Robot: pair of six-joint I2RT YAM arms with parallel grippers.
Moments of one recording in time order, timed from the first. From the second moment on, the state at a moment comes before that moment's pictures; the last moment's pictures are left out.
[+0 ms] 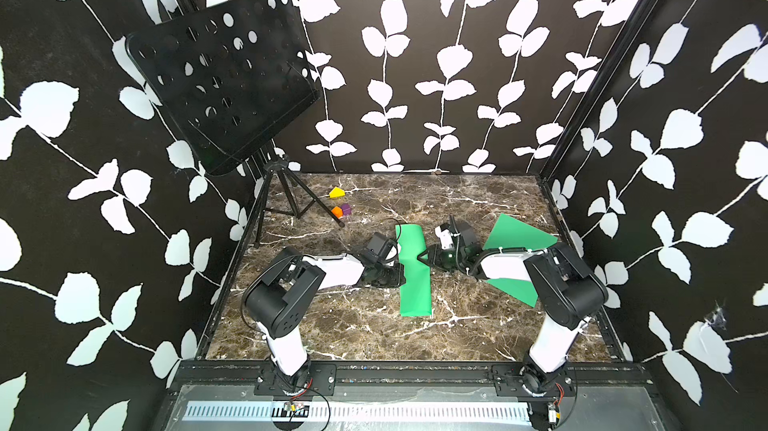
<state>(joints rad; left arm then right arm) -0.69 1.74 0.84 -0.12 0.37 -0.57 0.50 1.80 0.82 0.20 -0.47 0.74</state>
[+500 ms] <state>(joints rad) -0.69 1.74 0.84 -0.12 0.37 -0.56 0.48 1.85 0.88 0.20 -0.48 0.71</state>
